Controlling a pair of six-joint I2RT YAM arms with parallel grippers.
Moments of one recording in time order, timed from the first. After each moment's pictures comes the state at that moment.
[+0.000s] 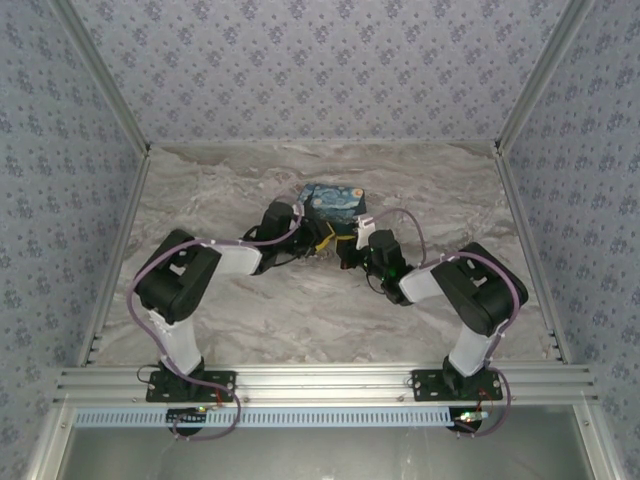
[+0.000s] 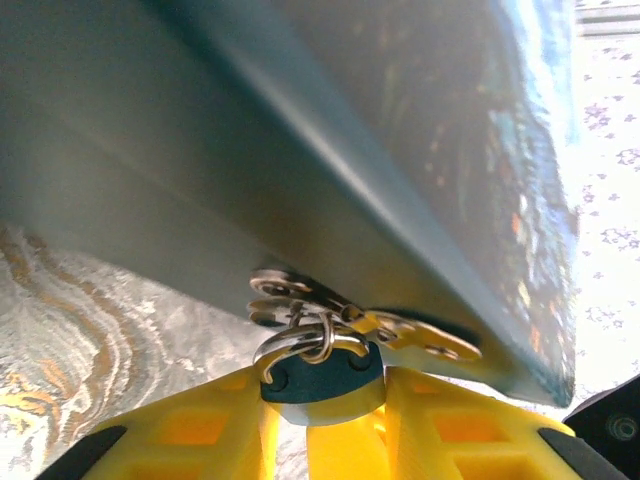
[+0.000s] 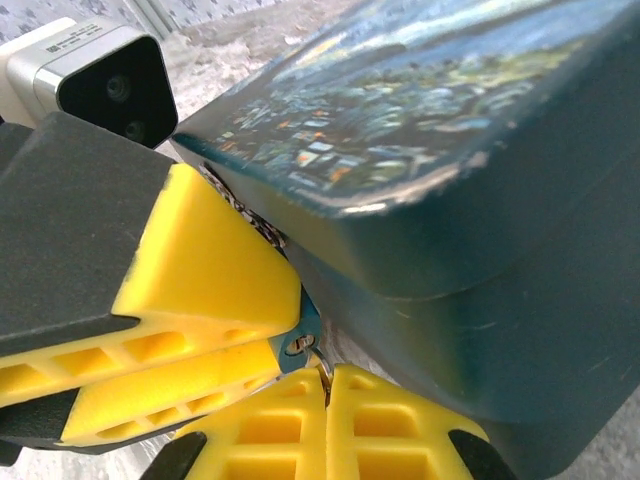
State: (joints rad) left arm -0.61 1.86 0.89 0.46 0.45 -1.31; right arm 0.61 1.75 0.55 0.85 -0.11 0.40
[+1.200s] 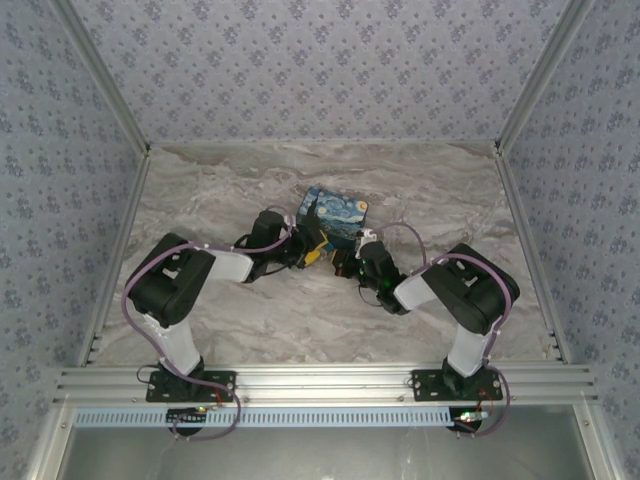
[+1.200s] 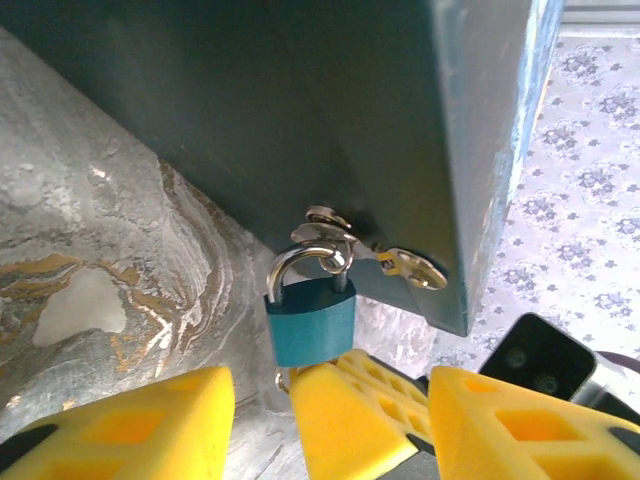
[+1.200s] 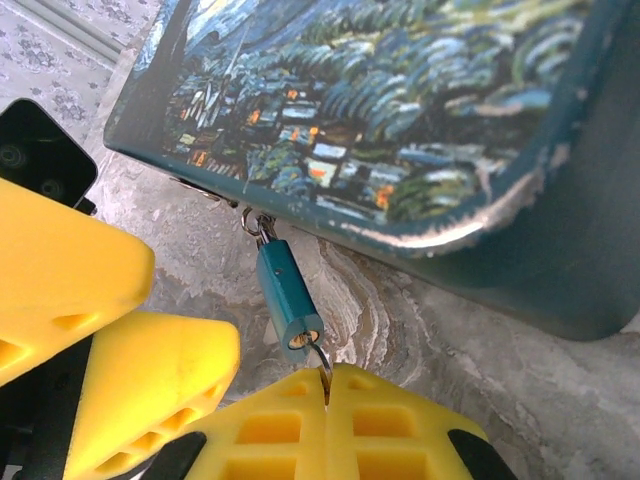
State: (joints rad) left arm -0.57 1.81 0.77 0.50 0.50 -1.33; right arm 0.68 1.78 0.51 0.82 -0.03 0.83
